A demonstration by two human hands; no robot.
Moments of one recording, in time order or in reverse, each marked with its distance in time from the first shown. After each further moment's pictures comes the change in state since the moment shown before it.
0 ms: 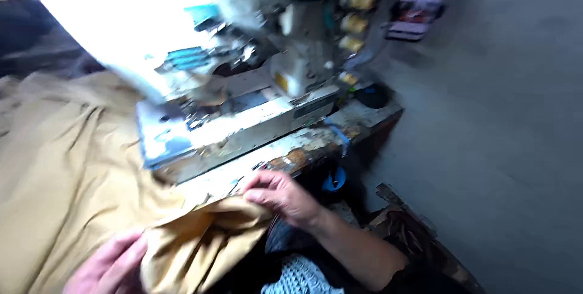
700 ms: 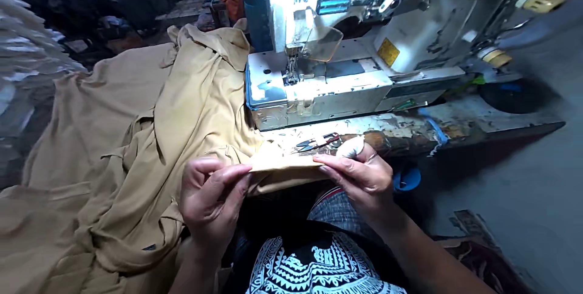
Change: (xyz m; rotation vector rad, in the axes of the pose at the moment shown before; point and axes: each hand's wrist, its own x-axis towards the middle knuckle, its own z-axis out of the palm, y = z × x) left_hand -0.023 -0.012 0.018 0.792 0.440 0.770; right_hand -0.019 0.015 0.009 -0.943 0.144 -0.752
